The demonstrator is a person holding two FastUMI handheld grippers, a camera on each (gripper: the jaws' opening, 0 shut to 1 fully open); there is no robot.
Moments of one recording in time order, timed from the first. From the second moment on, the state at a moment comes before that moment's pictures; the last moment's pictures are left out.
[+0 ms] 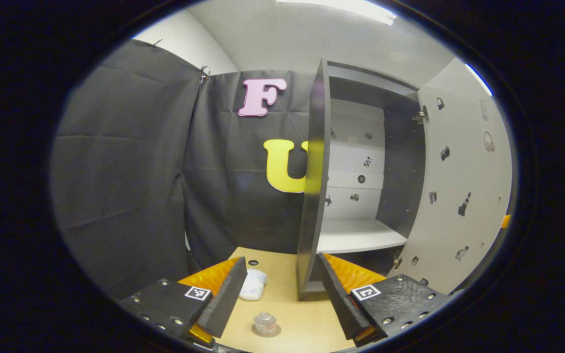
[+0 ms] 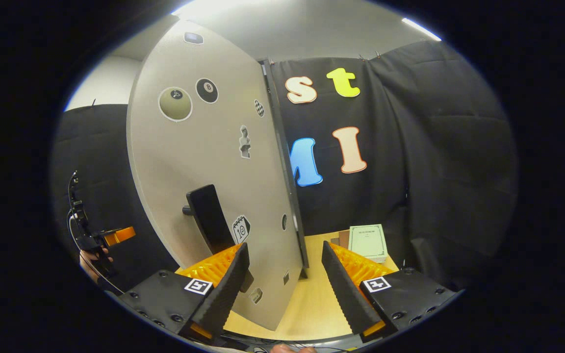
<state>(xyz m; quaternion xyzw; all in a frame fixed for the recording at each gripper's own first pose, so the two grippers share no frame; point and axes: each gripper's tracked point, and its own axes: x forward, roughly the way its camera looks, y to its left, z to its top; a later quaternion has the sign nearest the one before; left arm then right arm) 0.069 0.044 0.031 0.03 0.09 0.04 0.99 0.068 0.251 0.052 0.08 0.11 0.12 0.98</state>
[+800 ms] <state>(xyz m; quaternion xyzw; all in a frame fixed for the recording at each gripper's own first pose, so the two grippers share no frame) 0.101 0.113 0.017 0.03 0.09 -0.02 1.00 0.078 0.372 0.087 0.14 0.06 0.17 0.97</state>
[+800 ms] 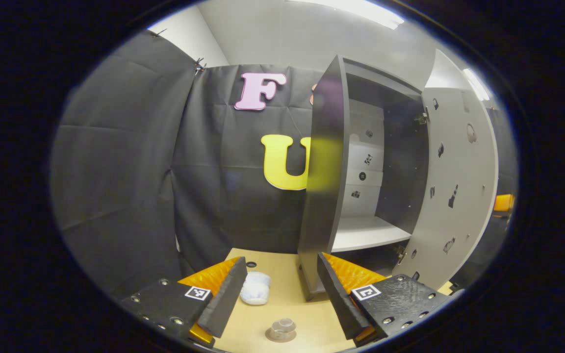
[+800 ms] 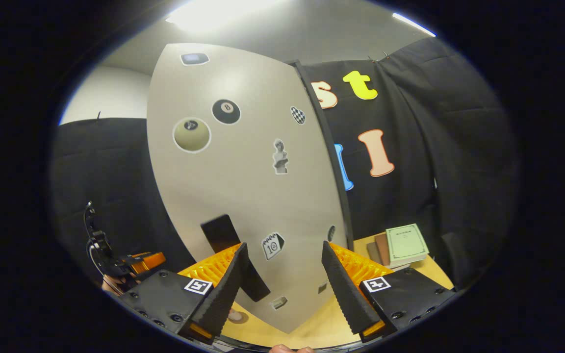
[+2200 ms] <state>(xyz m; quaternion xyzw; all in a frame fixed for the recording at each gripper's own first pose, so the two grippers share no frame) -0.022 -0.078 0.027 0.03 0.06 0.02 1.00 0.069 0.170 0.024 0.12 0.09 0.08 0.98</state>
